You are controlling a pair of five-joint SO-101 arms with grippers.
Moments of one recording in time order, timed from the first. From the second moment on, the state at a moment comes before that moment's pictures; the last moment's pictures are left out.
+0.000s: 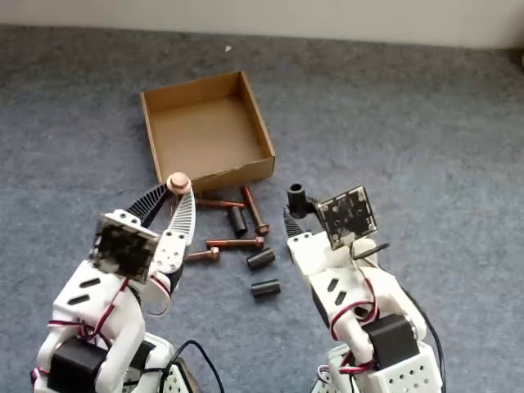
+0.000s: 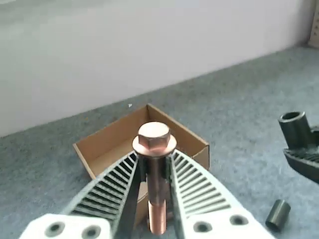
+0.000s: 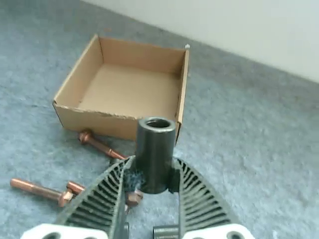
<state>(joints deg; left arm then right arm) 13.5 -94.6 59.4 56.9 -1.8 -27.6 -85.4 66.7 48.6 8.1</state>
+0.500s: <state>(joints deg) 23.4 -103.2 59.4 48.5 6.3 -42.2 -89.9 78.0 34.2 8.1</state>
